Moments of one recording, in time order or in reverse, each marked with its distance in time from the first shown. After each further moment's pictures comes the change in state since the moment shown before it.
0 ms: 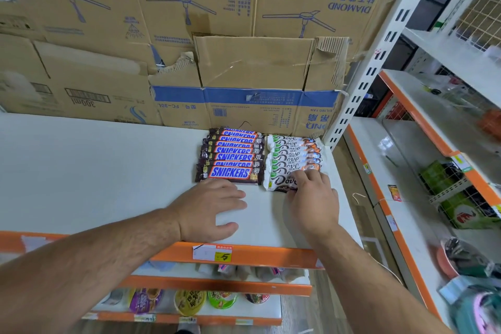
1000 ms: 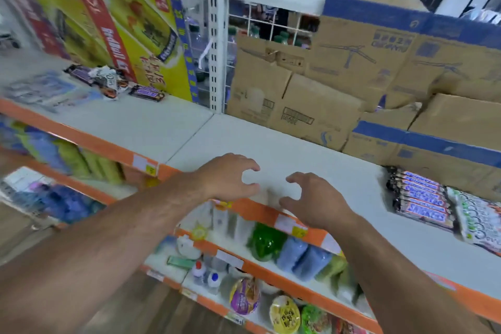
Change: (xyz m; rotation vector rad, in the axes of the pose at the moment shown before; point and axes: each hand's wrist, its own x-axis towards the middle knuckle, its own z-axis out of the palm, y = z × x) left_hand -0.296 -0.160 -0.211 -0.049 -0.069 -0.681; right_hand -0.085 -0.408 -0.015 0.144 -0.395 -0.406
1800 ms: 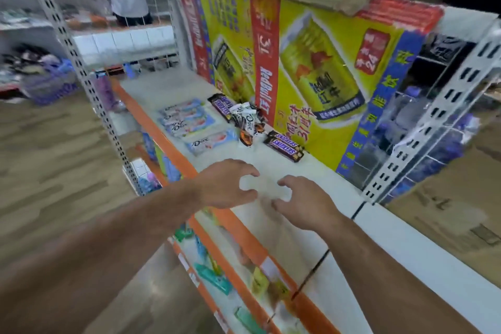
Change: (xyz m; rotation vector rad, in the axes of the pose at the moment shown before) left_hand -0.050 -0.340 -0.151 -0.009 0.134 -0.438; right_hand 0.274 -0.334 0.095 0.011 -0.210 -0.442
